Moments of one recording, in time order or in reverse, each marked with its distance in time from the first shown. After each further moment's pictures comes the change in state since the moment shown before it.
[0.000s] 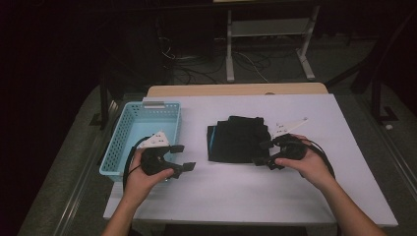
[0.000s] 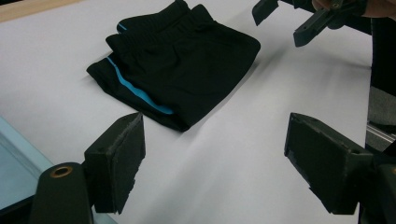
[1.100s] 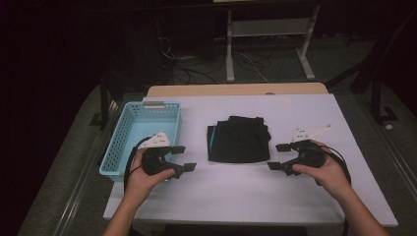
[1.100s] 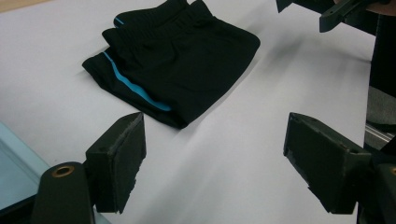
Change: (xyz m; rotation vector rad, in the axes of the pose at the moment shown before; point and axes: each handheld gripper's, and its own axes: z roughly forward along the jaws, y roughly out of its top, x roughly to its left) left arm 0.000 -0.001 0.004 0.012 -0.009 -0.013; right arm 0.001 -0.030 -0.037 -0.051 -0.046 0.057
